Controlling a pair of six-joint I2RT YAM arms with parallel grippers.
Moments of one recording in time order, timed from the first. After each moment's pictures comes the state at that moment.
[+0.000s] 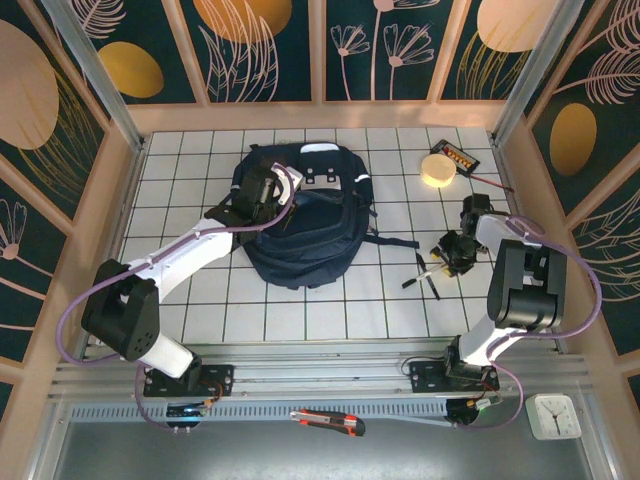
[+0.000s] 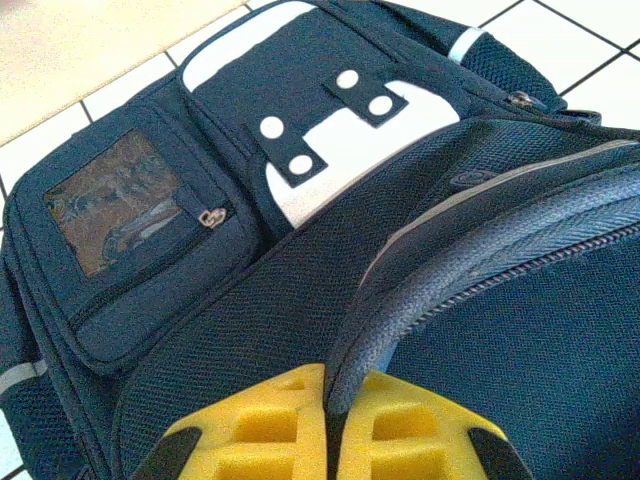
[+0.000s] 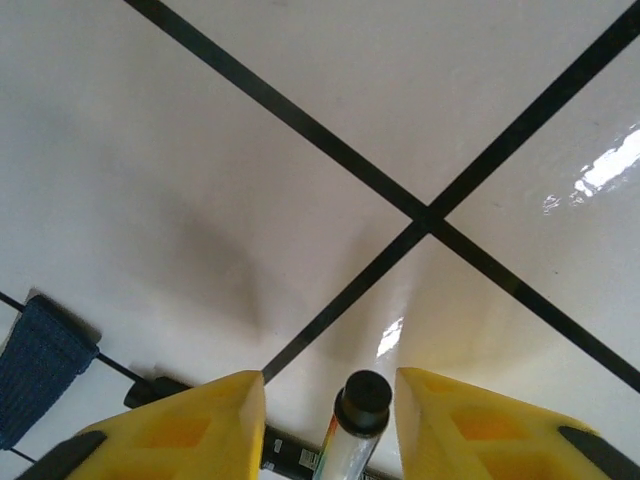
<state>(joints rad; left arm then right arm) -0.55 1.54 1.10 -0.20 -0.07 0.11 -0.13 1.62 0.91 -0.74 -0.21 0.76</state>
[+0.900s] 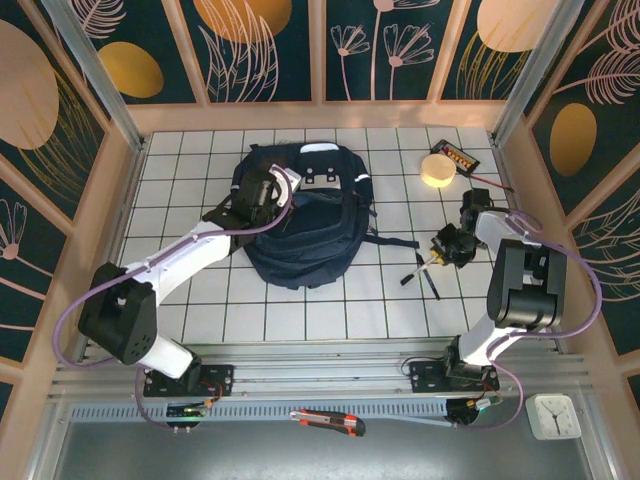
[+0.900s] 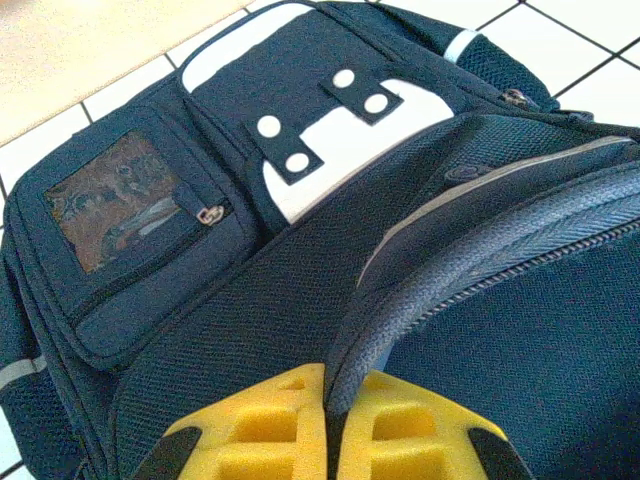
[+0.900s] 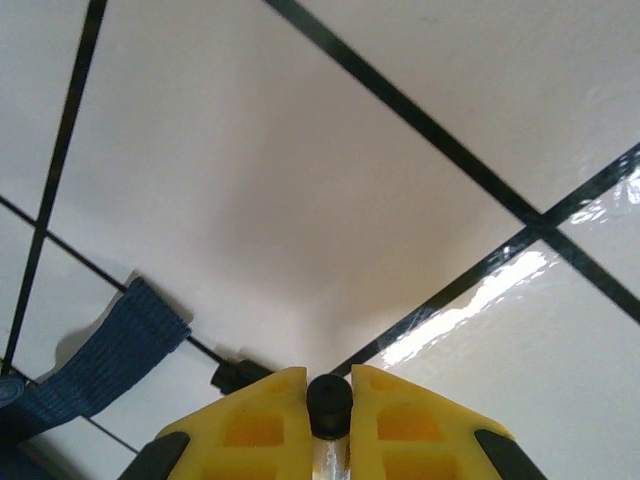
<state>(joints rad) -0.55 1.51 1.06 -0.17 -0.06 0.10 -0.11 1.62 0.95 -0.72 -0.27 0.76</state>
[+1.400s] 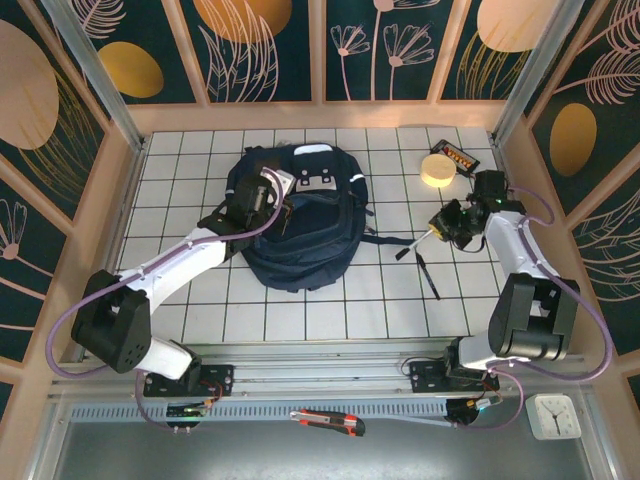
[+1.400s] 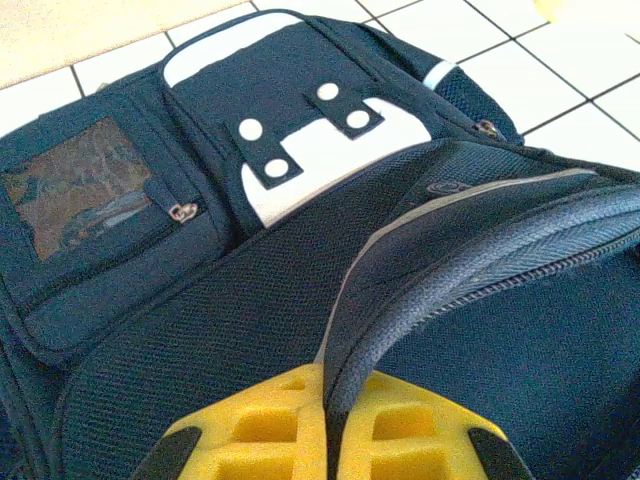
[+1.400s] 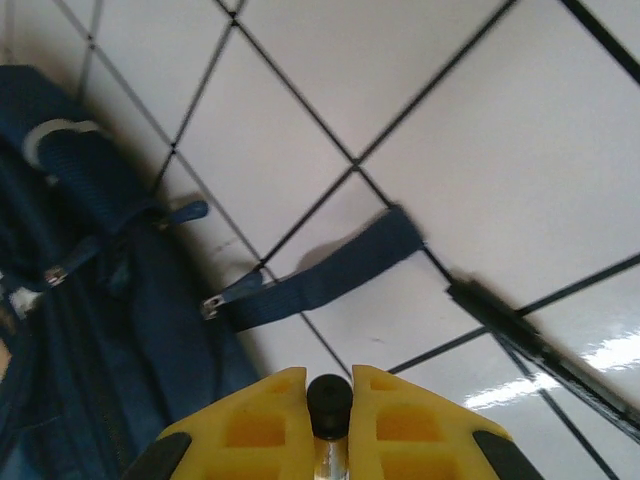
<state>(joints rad) -0.55 1.47 1.01 -0.15 -0.04 -0.06 -0.11 1.43 1.03 -0.72 -0.45 0.75</state>
